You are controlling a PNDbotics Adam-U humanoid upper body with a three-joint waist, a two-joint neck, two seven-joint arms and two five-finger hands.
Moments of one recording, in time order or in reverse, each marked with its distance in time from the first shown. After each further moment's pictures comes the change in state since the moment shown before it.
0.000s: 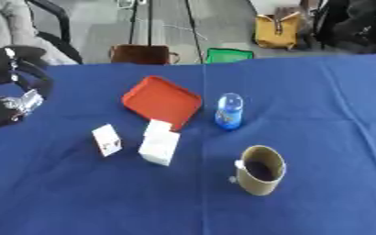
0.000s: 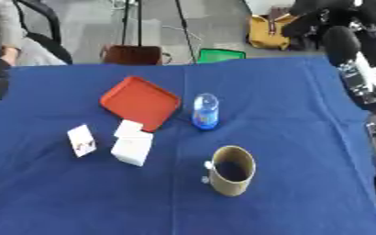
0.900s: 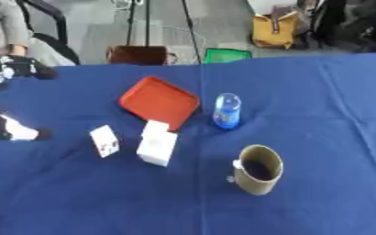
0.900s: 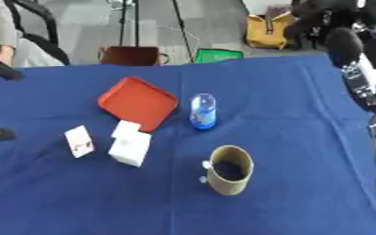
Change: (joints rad) left arm -0.176 0.326 -0.195 0.260 -0.380 -0.335 -0.259; right arm 0.000 -0.001 0.004 0.000 0.000 0.003 0.009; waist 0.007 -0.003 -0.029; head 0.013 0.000
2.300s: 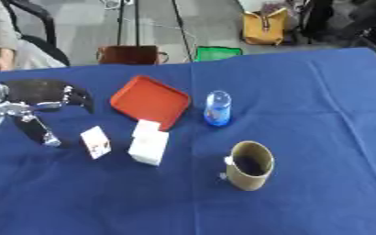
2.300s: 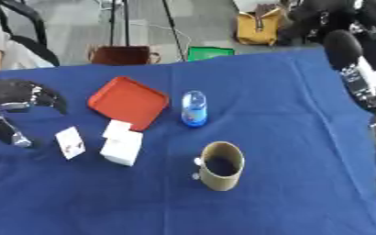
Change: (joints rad) left arm -0.224 -0.135 -0.247 0.385 -0.219 -0.363 0.177; right arm -0.006 0.000 0.016 0.000 -0.005 0.003 0.020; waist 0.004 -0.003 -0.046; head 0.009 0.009
